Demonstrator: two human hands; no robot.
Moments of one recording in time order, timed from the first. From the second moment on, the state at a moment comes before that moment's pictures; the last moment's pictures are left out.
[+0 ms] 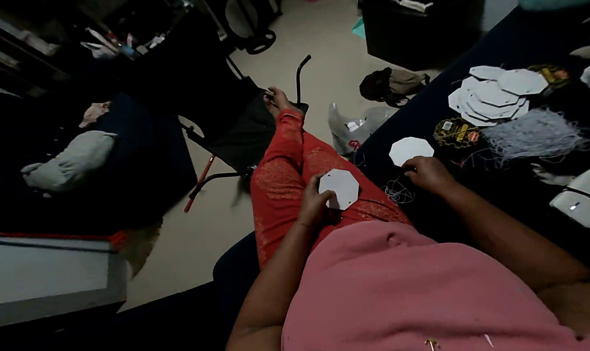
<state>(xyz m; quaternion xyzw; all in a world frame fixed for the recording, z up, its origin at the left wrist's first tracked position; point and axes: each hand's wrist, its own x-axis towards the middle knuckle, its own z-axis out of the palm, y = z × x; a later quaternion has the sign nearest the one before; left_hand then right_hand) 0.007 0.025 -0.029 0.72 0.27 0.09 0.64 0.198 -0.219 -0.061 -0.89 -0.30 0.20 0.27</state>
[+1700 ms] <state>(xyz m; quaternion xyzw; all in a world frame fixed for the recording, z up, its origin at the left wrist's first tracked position) 0.000 -0.003 -0.009 0.85 0.11 0.20 0.47 0.110 -0.159 -0.015 -0.67 -0.46 0.06 0.58</state>
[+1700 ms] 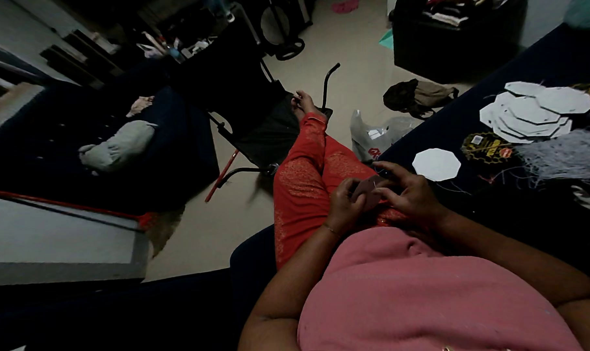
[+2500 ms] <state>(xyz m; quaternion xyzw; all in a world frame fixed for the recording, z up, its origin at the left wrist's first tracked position) -0.001 -0.006 -0.005 0.87 0.08 0.17 0.45 0.114 -0.156 -0.009 -0.70 -0.43 0.11 0.56</state>
